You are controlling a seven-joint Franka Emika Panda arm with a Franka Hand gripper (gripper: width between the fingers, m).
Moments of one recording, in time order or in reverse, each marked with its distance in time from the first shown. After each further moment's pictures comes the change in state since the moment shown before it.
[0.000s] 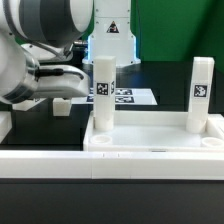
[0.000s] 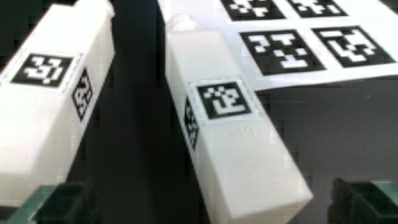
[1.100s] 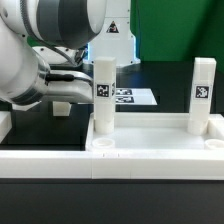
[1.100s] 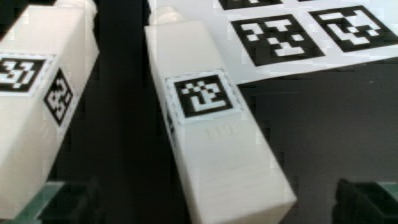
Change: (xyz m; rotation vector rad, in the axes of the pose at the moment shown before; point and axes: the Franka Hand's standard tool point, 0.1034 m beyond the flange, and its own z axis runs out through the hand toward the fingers) arm 0.004 -0.009 0.012 -0.024 0.034 0.056
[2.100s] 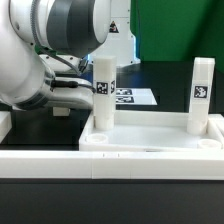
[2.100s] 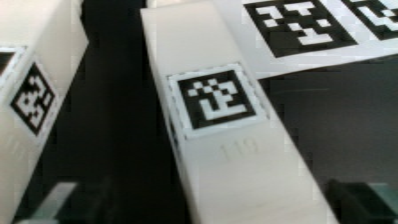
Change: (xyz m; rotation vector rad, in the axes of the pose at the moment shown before) arm 0.004 0.004 0.021 -0.007 0.019 0.009
